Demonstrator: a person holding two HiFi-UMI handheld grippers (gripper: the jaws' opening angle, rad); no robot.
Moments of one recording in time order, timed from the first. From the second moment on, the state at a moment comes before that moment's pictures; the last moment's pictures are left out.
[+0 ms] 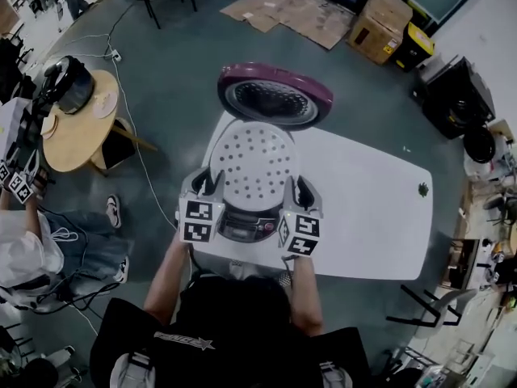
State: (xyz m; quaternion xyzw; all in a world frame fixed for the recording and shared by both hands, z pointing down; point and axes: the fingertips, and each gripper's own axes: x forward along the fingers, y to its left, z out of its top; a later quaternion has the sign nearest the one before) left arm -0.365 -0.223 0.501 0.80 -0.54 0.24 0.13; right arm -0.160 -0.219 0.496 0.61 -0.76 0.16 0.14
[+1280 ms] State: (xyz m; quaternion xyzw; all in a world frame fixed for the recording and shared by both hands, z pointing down) left arm -0.359 -0.229 0.553 0.79 -0.51 0.29 0.18; right arm -0.160 -0.223 0.552 0.60 -0.74 0.26 0.18
